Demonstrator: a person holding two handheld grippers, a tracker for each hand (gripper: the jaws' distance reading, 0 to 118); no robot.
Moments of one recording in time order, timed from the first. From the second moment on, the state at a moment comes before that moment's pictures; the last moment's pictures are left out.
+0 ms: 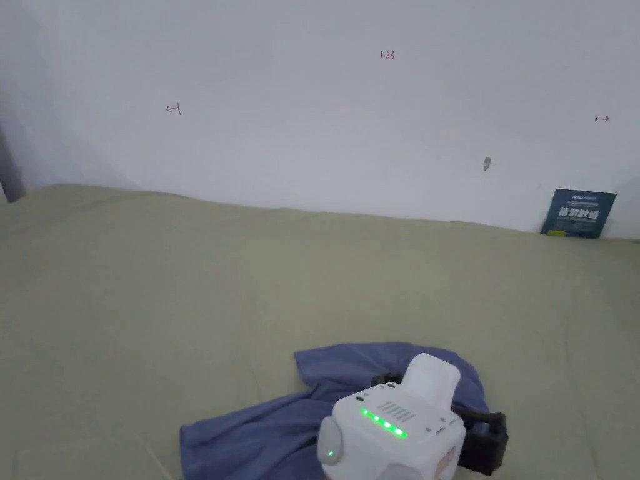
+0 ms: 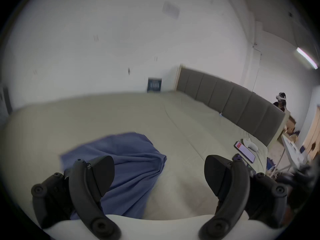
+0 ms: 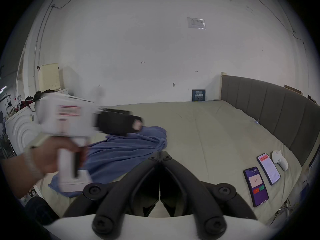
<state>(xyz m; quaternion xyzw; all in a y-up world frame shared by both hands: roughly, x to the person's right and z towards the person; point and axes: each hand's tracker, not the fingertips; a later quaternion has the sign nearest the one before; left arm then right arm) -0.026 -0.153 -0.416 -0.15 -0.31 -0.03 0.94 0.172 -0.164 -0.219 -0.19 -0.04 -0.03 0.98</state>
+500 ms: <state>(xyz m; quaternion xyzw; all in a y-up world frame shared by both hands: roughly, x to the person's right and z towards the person) -0.260 -0.169 -0.272 -0.28 -0.10 0.02 0.95 0.096 -0.135 -0.198 -0.17 0.05 -0.01 0.98</state>
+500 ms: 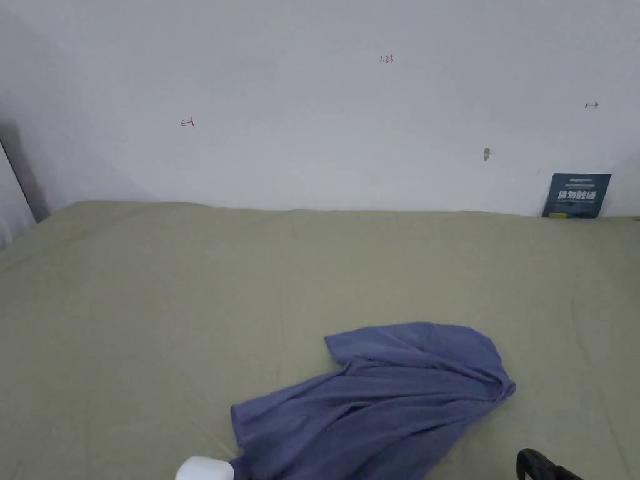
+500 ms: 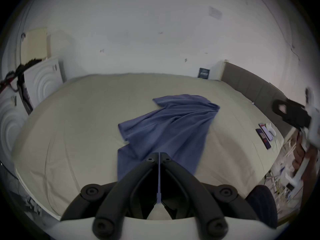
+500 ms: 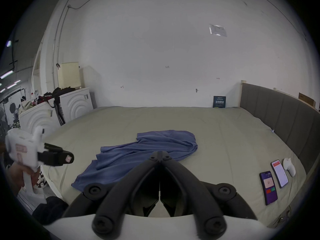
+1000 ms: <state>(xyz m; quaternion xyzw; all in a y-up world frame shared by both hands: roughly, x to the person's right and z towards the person) -0.297 -0.243 -0.544 -0.51 -0.01 0.21 0.83 0.110 -0.177 -0.254 -0.22 0.07 0.00 0.97</state>
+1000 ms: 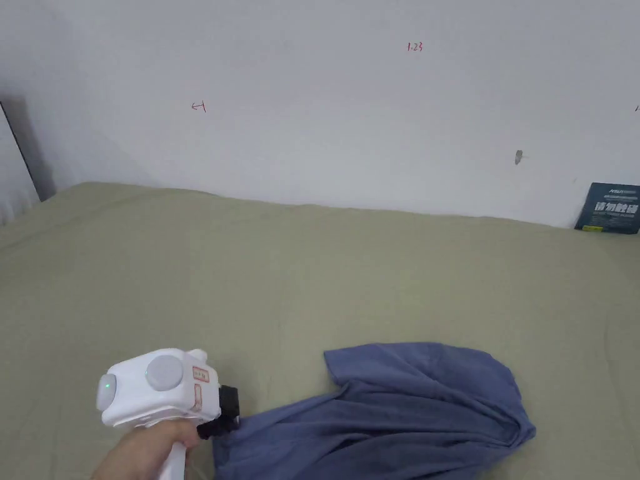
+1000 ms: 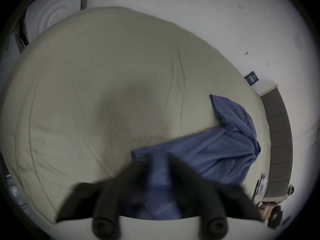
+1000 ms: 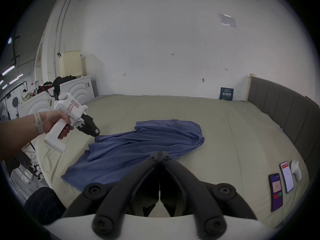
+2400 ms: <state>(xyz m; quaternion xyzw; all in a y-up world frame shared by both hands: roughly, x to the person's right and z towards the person) -0.261 -0.243 -0.484 -0.41 -0.04 0.18 0.90 0.101 -0.179 -0.629 -0.44 0.22 0.10 0.87</state>
